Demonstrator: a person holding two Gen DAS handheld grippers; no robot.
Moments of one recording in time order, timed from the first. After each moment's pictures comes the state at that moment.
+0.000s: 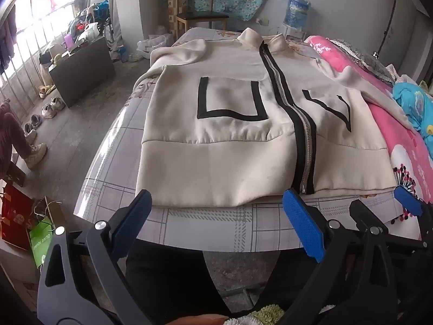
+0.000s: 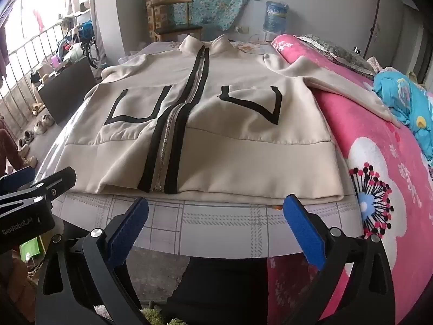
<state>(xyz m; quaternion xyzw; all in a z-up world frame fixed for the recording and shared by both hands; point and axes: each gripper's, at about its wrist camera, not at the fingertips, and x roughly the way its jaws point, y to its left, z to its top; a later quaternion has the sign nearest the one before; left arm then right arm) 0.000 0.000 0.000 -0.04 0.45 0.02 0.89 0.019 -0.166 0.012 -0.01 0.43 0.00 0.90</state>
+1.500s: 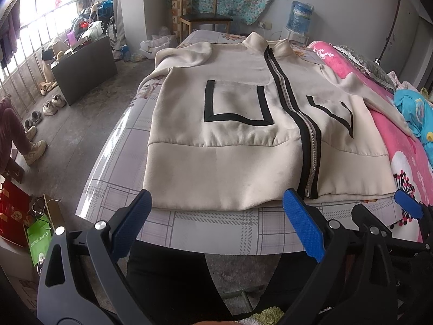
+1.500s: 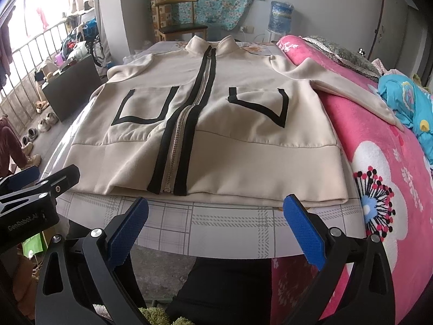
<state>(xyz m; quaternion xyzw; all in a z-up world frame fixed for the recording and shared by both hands) 0.003 0.014 0.008 -0.05 0.45 0.02 0.89 0.020 -0.158 0.018 -0.01 0.43 0.01 0.90</state>
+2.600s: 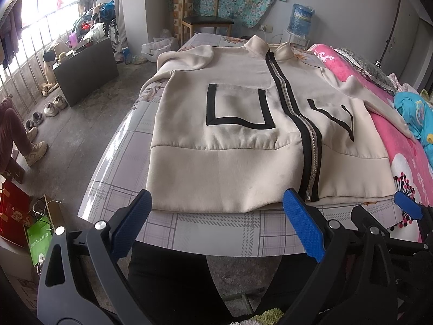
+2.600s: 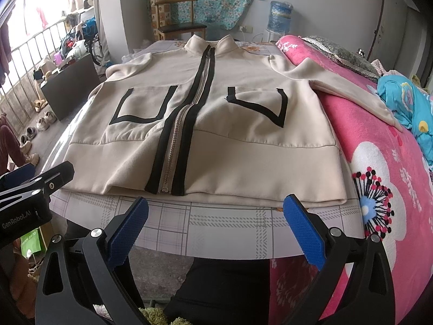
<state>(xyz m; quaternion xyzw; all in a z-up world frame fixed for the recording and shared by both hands) 0.001 0.022 0.020 -0.05 0.44 0.02 0.89 0.021 -0.159 0.018 -0.01 0.43 0.01 0.90</state>
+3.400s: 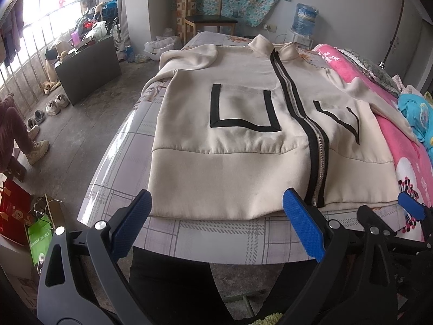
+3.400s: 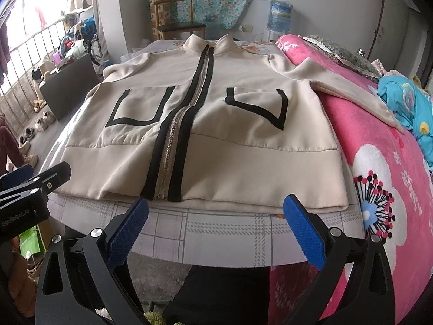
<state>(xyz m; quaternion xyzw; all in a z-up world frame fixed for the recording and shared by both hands) 0.008 0.024 0.013 -0.05 0.44 0.03 0.89 0.033 -0.165 0.012 -0.01 0.43 0.00 0.90</state>
